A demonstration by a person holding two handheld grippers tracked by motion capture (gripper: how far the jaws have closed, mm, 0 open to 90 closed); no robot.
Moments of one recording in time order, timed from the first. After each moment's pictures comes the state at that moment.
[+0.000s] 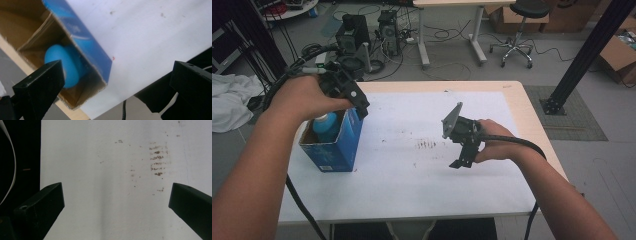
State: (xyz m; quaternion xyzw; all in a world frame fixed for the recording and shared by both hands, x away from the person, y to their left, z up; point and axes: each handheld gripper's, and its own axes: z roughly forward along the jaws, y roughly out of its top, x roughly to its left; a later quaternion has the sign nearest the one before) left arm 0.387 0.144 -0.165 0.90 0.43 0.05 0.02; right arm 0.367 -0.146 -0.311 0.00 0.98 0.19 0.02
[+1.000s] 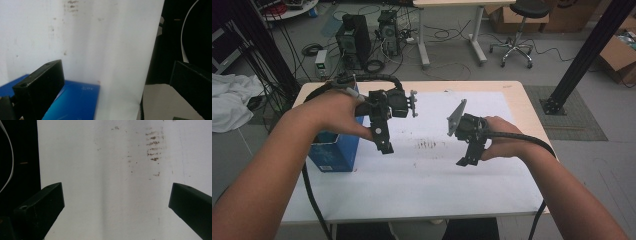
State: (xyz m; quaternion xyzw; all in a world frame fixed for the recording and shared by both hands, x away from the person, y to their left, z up) left arm 0.338 0.065 -0.194 1.00 0.07 0.02 0.02; right arm 0.368 -0.157 -0.300 0.01 0.99 0.16 0.03
